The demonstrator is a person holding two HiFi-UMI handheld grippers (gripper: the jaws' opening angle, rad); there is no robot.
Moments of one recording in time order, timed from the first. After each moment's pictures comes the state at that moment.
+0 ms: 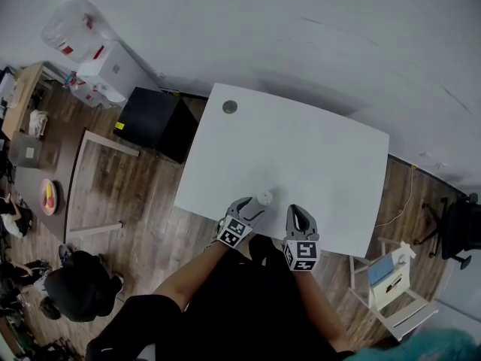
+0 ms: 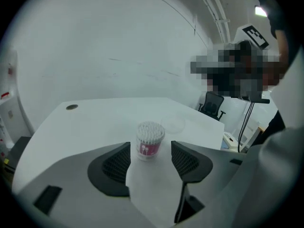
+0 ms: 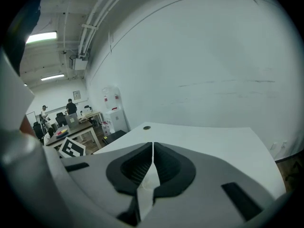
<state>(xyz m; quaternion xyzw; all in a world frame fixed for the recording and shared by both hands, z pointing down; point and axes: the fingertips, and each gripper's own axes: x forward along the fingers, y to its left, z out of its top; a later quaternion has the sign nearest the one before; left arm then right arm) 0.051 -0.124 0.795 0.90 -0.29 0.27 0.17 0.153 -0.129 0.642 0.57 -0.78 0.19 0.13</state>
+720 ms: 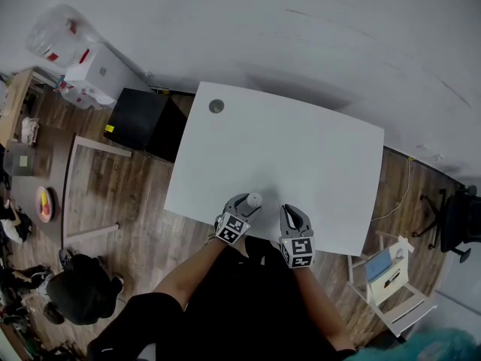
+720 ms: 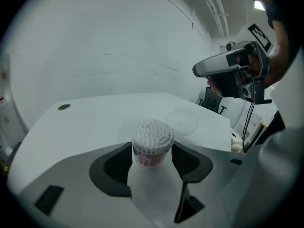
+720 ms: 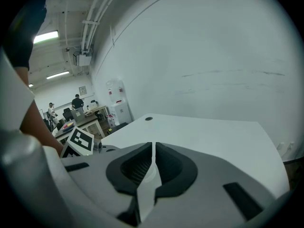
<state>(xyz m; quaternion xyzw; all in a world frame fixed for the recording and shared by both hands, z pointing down) 0.078 -0.142 0.824 0.90 -0.28 0.30 0.16 0.168 -0.136 0.684 0.53 -0.80 0.21 0.17</state>
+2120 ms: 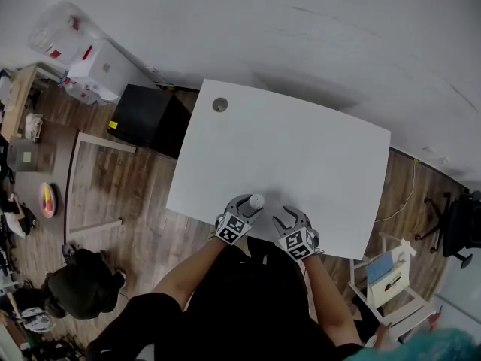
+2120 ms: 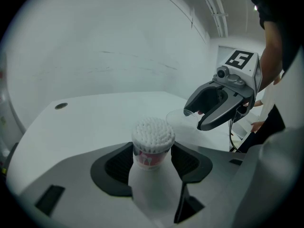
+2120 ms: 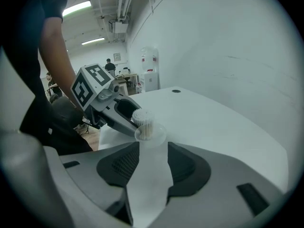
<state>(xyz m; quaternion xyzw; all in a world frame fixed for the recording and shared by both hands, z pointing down) 0.078 -0.144 0.824 0.90 -0.26 0.30 0.17 0.144 -0.113 0.779 0.34 -0.86 0.15 0.35</state>
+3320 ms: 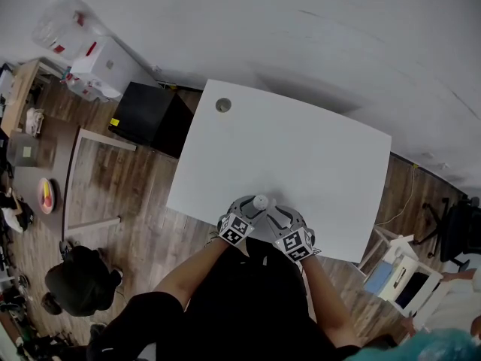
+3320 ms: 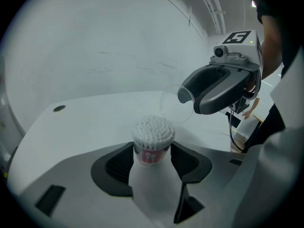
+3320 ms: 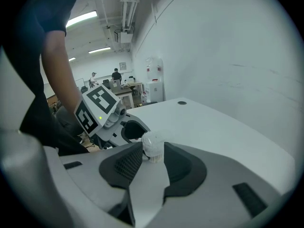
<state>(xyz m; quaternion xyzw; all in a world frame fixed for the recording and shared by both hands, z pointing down) 0.087 -0.143 0.823 0.90 -0.26 0.31 0.16 0.115 -0.127 0.739 0.31 -0.89 0.14 0.30</state>
